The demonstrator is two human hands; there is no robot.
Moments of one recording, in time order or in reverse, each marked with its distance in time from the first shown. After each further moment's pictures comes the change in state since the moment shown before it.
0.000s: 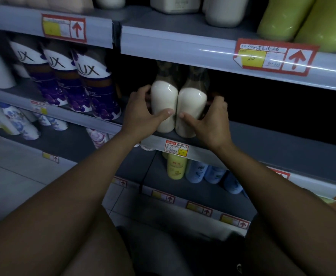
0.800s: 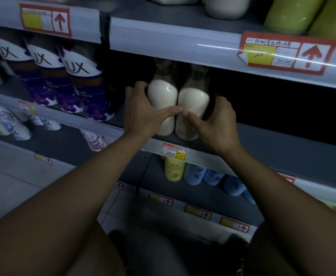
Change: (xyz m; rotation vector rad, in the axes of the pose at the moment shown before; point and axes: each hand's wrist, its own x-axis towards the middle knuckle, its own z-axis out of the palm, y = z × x) left_hand 0.012 0.007 0.024 0.093 0.138 -0.013; right_hand 0.004 0.002 -0.011 -0.041 0.010 -0.046
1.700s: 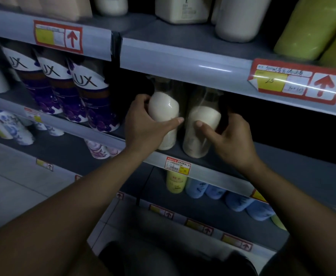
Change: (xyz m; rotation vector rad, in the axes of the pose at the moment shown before) left_hand 0.002 0.001 -0.004 -0.181 0.082 -0.111; right_hand 0.014 0.009 -0.017 0.069 -0.074 -0.114
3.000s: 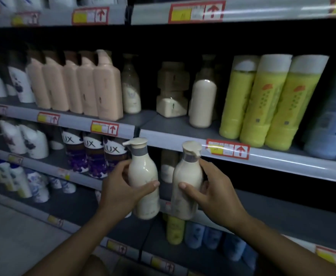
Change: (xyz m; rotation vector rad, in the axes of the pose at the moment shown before) left_hand -0.070 0.064 -0.136 -0.127 -0.136 0.052; right_hand -0.070 -0.104 -0.074 0.051 -0.082 -0.255
